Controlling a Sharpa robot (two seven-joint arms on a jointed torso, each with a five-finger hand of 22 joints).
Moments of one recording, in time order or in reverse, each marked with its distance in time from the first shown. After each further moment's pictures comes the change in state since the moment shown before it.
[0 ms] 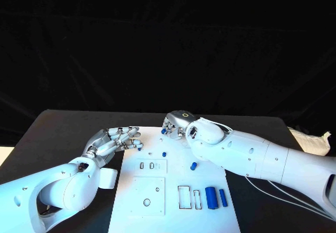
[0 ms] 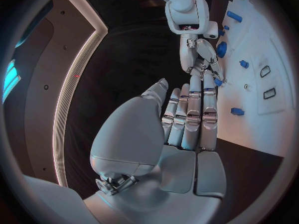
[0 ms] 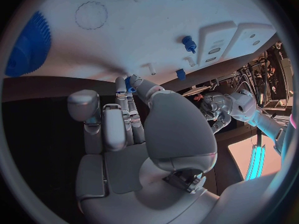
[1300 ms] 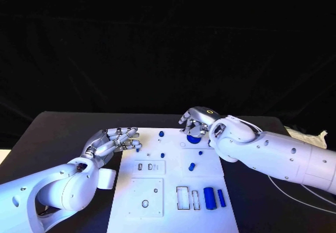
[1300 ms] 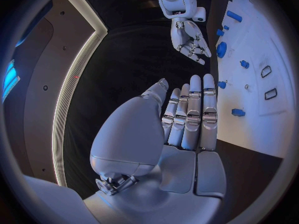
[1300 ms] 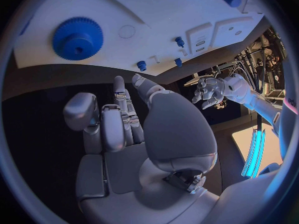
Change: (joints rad) left arm 0.000 -0.007 0.000 -0.003 0.000 0.004 -0.006; left_hand 0.000 0.000 0.003 -0.003 0.000 0.000 0.000 -0.004 -0.001 -0.004 0.004 0.000 0.000 -0.004 0.004 -0.005 0.003 0.000 0.000 0.000 -0.004 -0.002; right arm -0.002 -0.256 0.023 0.226 0.131 -0.056 0.009; right_hand -0.009 -0.062 -0.112 0.060 0.049 -0.162 0.033 0.003 0.005 0.012 0.015 0.145 0.065 0.001 0.015 0.036 0.034 -0.016 0.007 0.022 0.085 0.107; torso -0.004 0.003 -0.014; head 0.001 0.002
